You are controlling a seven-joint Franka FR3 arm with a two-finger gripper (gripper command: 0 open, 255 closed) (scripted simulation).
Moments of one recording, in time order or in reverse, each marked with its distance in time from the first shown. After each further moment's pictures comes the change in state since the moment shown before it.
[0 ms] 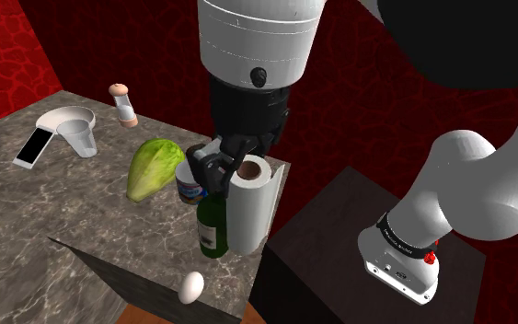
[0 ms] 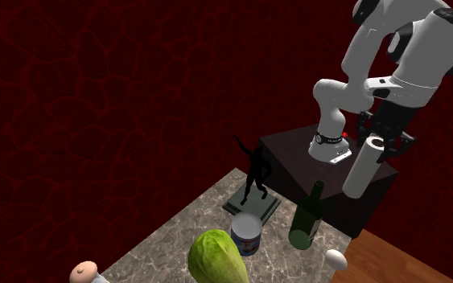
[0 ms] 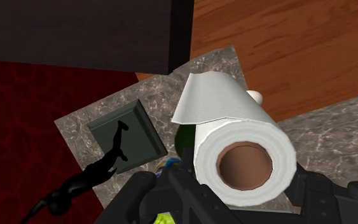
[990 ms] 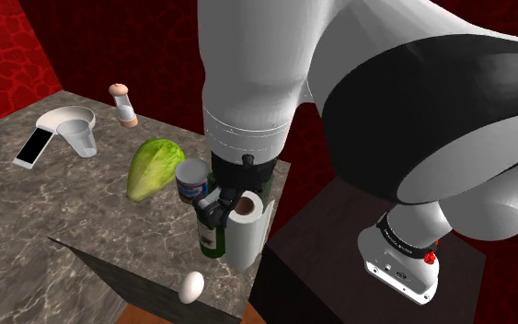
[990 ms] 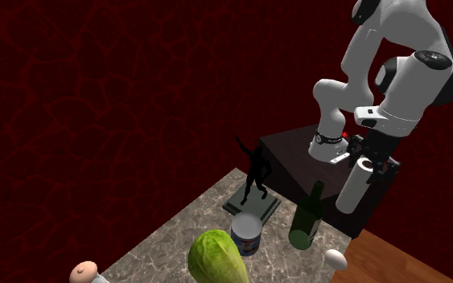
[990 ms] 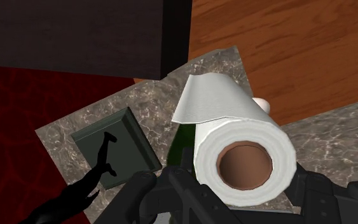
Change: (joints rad) arm 0.004 0.041 0.037 -0.167 -0.001 0.206 0.025
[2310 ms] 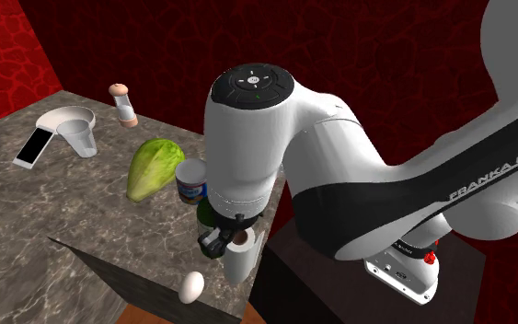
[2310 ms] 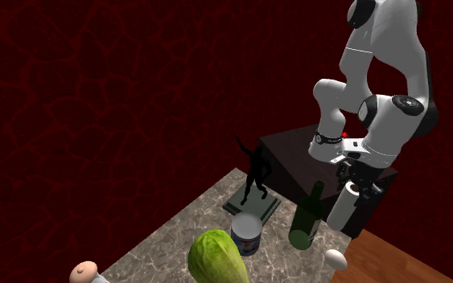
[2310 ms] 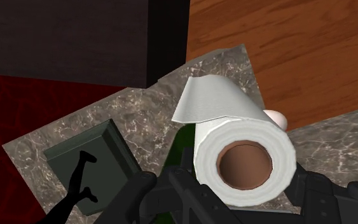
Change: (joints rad) arm -0.025 0.154 0.060 -0.153 -0.072 0.290 0.076
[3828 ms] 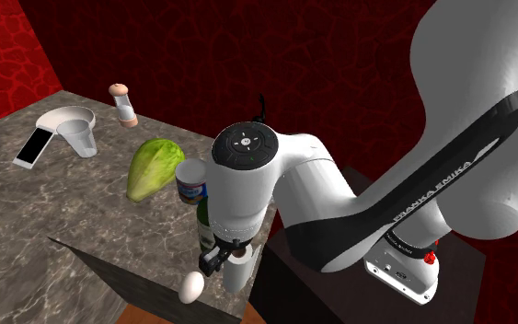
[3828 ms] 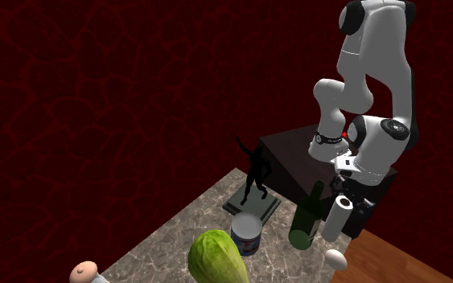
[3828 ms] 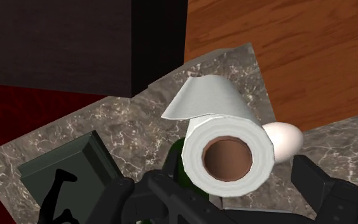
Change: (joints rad) arm -0.031 0.173 0.026 -0.050 -0.160 0.188 0.129
